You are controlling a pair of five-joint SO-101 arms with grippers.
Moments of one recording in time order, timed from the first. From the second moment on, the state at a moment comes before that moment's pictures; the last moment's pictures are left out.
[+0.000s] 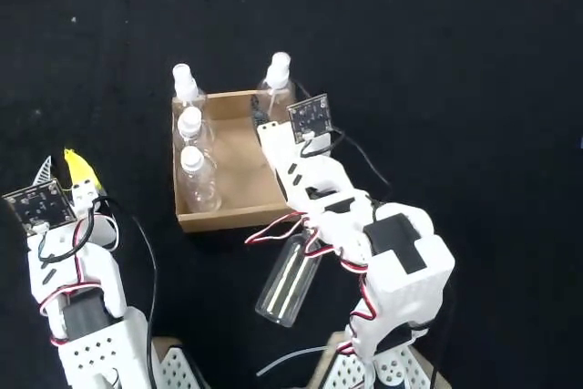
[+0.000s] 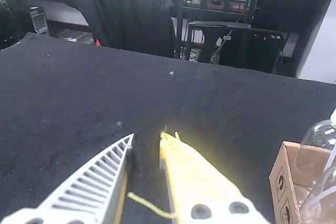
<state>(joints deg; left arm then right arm) -27.7 -103.6 96.1 24.0 -1.6 -20.1 16.4 55.3 -52.7 2.4</state>
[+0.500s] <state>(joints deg) -27.7 -103.6 96.1 24.0 -1.6 -20.1 16.4 55.3 -51.5 2.9</state>
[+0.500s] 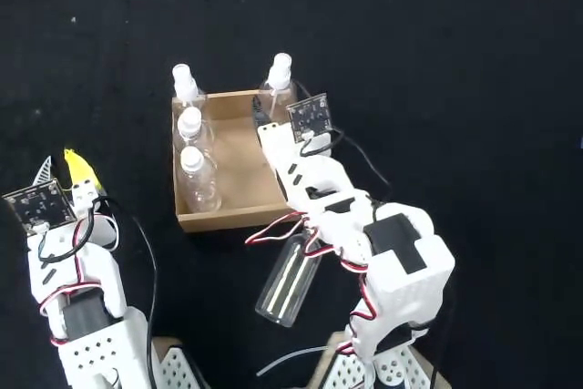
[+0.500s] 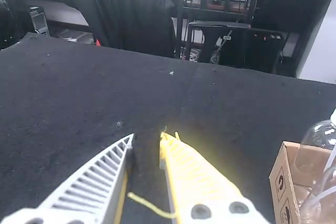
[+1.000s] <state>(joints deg) -27.7 -103.6 96.1 24.0 -1.6 -20.1 16.4 55.3 -51.0 6.3</state>
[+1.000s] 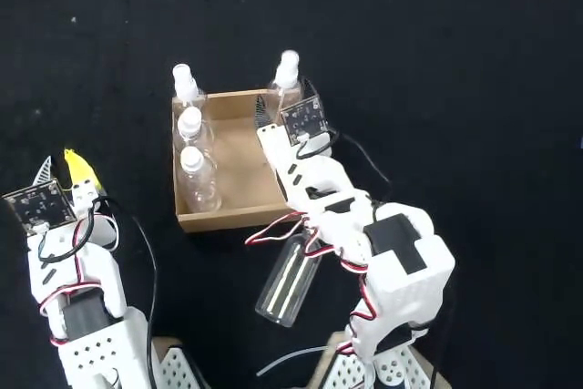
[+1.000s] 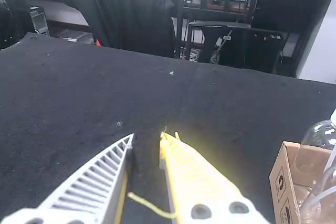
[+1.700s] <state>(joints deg) -27.7 -103.6 96.1 24.0 -1.6 -20.1 16.4 55.9 -50.9 6.3</state>
